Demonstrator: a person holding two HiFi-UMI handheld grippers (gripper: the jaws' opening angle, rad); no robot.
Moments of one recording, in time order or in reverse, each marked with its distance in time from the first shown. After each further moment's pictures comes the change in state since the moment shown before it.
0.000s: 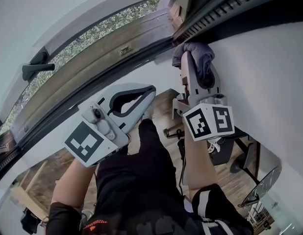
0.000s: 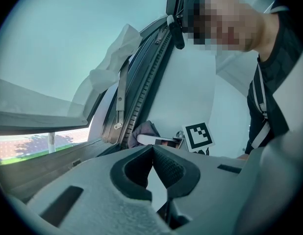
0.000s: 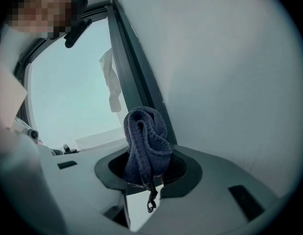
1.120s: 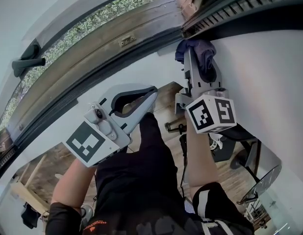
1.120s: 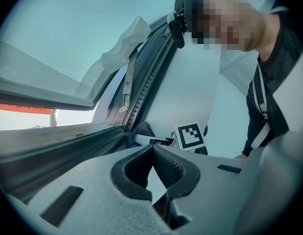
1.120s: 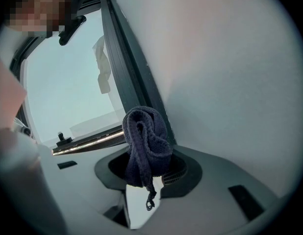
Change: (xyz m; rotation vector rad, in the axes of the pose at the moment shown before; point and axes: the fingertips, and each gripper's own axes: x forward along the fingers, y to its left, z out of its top) left arm 0.000 0.012 -0.048 -0.067 0.043 0.007; right arm 0.014 -0.023 -0.059 0.040 0.071 -0.028
